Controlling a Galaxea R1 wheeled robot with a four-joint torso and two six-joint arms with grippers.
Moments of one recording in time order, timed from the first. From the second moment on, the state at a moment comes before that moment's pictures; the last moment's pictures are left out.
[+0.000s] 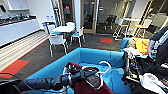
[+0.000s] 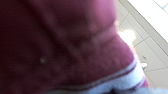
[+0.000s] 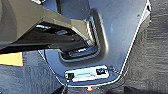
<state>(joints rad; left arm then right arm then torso) 0.38 2.38 -1.01 0.59 -0.32 -1.15 -1.66 3.04 -2.67 -0.27 0.24 0.29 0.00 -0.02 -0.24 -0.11</state>
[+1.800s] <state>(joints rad) 0.22 2.42 -1.15 0.59 -0.36 -1.25 -1.62 3.04 -2.67 -0.27 0.24 0.29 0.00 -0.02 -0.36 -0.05</state>
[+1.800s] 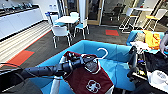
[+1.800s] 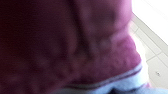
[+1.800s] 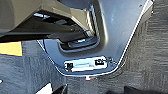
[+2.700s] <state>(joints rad) 0.17 2.63 -1.26 0.59 -0.37 -1.32 -1.62 3.05 -2.68 -0.27 0.24 0.29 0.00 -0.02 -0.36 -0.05</state>
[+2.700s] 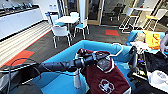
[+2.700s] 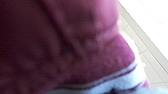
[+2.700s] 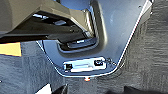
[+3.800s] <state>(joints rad) 0.08 2.87 -1.58 0.58 -0.37 -1.41 -1.60 3.06 -2.70 -0.27 0.23 0.29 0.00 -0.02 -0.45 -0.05</state>
